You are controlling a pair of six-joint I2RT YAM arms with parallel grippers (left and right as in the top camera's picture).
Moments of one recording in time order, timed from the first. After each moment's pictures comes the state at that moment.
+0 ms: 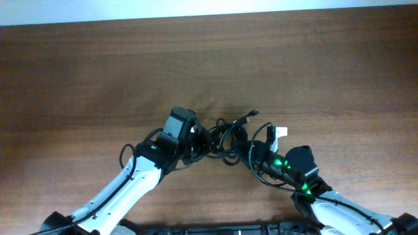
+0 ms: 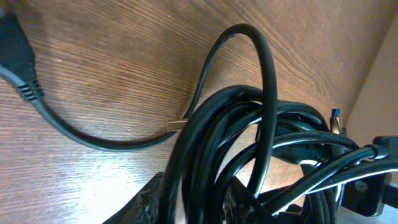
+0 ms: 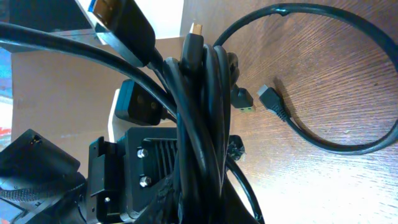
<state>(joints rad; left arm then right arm) -0.55 1.36 0.72 -0.29 0.37 -1.05 0.48 1.19 0.10 0.87 -0.49 1.51</state>
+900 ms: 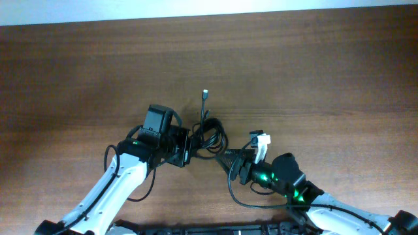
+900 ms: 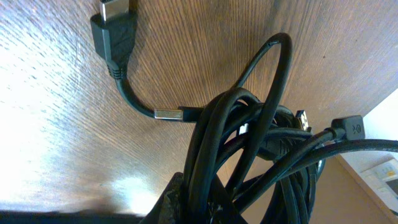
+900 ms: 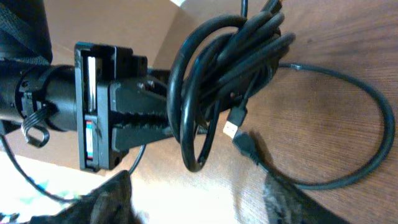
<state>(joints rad) -0.36 1.33 0.72 -0.44 0.47 -1.71 0.71 1.18 0.10 0.83 -0.27 0.88</state>
